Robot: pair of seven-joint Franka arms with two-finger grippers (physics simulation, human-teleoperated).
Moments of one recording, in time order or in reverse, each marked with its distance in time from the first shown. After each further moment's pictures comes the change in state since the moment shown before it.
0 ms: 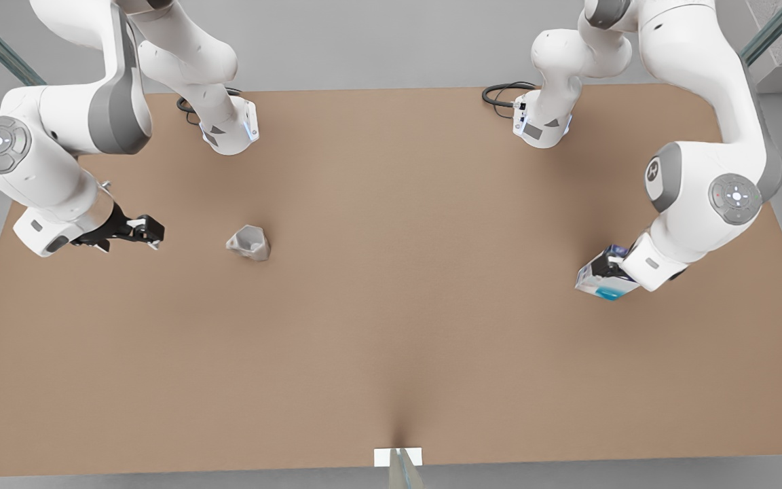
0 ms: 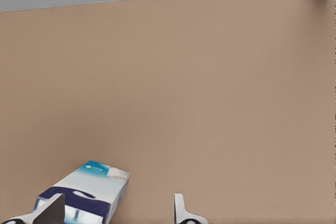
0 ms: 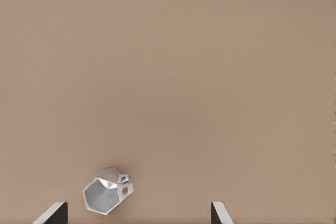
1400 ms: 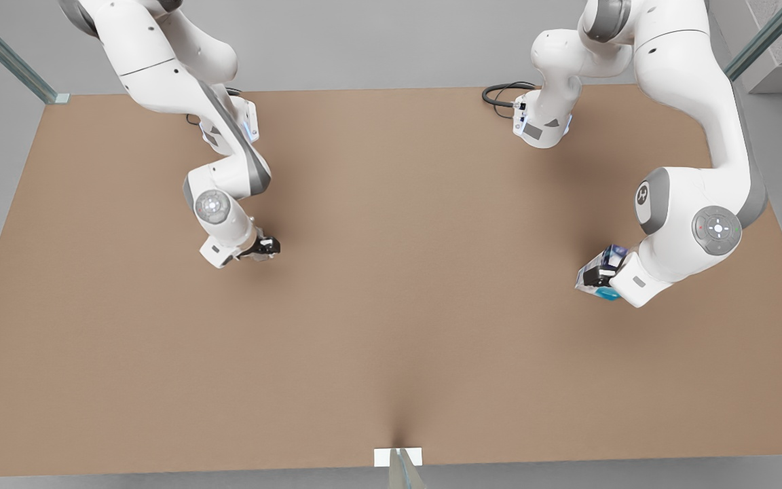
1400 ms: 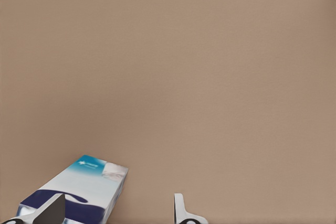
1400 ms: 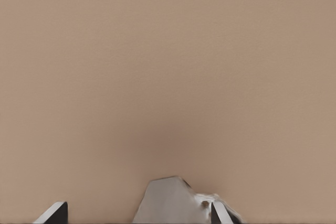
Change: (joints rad) left arm 0.007 0.071 0.003 -0.002 -0.005 0.000 0.000; right arm 0.003 0.085 0.212 -0.830 -0.031 0.837 0.310
